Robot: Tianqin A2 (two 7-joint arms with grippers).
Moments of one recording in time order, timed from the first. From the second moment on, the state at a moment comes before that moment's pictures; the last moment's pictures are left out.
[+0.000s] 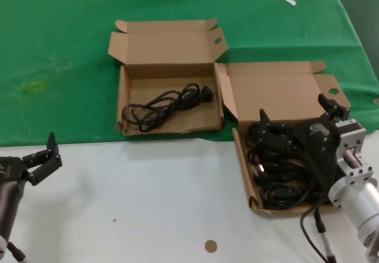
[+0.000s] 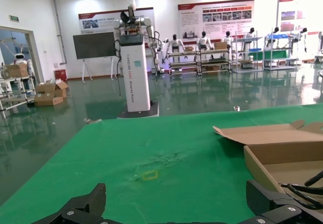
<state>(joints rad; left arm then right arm) 0.00 -0.30 1.60 -1.60 -1.80 0.00 0.00 0.04 0.30 -1.62 1.56 1.78 -0.03 -0.01</state>
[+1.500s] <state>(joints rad) 0.00 -0.30 1.60 -1.60 -1.80 0.00 0.00 0.04 0.30 -1.62 1.56 1.78 -0.03 -0.01</state>
